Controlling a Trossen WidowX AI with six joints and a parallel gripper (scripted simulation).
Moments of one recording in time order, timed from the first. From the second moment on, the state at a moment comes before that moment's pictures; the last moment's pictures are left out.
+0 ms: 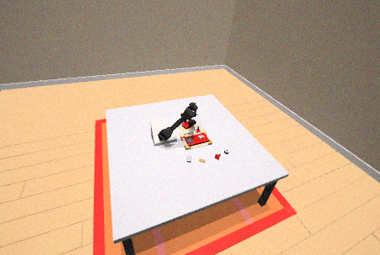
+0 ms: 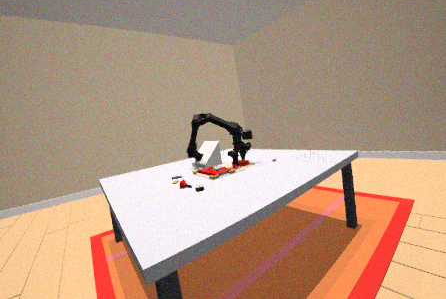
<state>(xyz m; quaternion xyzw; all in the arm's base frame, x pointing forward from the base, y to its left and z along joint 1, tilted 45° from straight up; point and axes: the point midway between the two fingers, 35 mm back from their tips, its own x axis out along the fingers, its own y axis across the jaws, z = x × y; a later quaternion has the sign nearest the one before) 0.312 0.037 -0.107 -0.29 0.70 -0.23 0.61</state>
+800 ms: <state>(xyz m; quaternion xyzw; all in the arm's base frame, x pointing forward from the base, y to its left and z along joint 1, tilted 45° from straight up) 0.315 0.070 -0.070 -0.29 0.71 -0.23 0.60</state>
